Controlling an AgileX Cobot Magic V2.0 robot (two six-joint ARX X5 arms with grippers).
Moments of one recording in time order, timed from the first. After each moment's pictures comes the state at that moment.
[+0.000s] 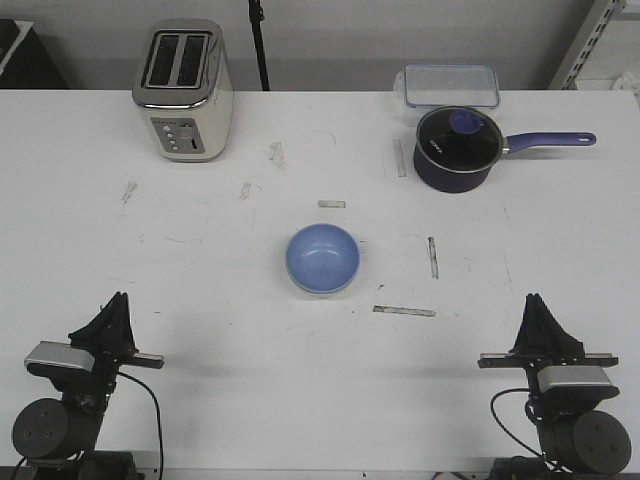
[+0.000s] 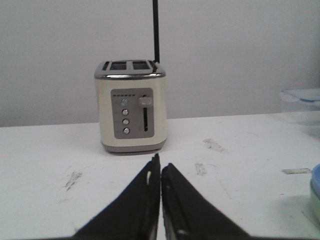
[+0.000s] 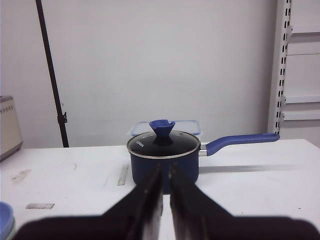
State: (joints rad) left arm -0.03 0.12 0.33 0.01 0.05 0.00; right arm 0.01 0.13 0.37 -0.12 -0.03 0.07
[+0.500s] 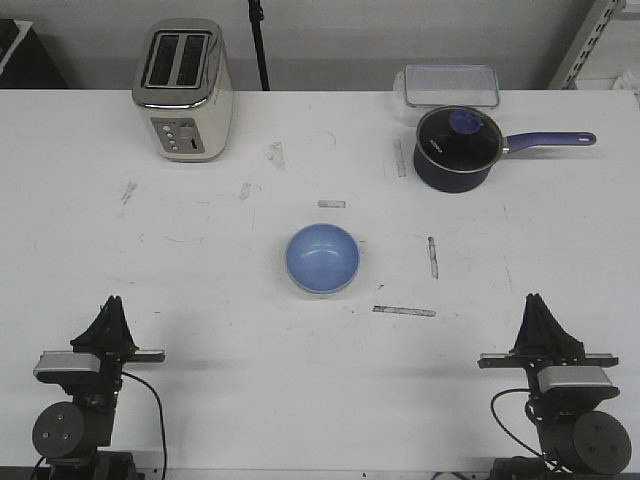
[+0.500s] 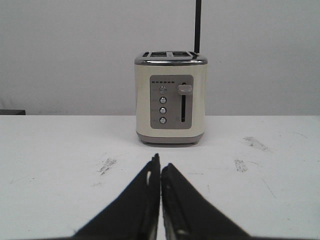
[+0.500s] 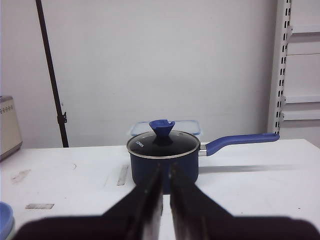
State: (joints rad) left arm -0.04 0.04 0.14 0.16 -0.07 0.01; right arm 0.01 0.13 0.37 -0.12 -0.03 0.07
